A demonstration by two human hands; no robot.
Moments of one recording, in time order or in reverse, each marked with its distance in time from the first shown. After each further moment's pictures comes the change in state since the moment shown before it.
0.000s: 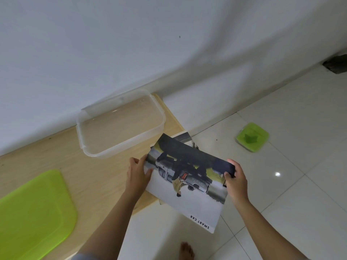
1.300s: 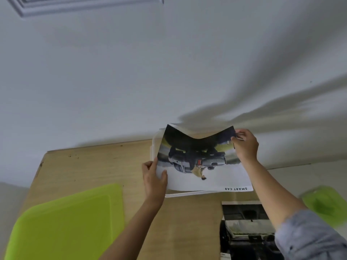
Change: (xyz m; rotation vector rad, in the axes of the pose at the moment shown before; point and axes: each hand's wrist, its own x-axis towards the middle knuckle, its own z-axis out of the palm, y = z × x) left_hand 0.108 -0.088 -0.118 -0.446 0.467 -0.357; right_hand 0.137 -0.210 0.310 -0.171 -0.263 -0.321
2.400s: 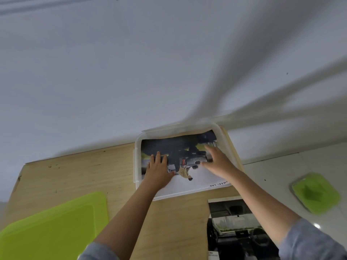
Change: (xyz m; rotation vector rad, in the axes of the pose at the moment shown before) left_hand 0.040 0.011 0.052 0.781 -0.620 0.211; right_hand -0.032 0.033 -0.005 -0.510 -0.649 -0.141
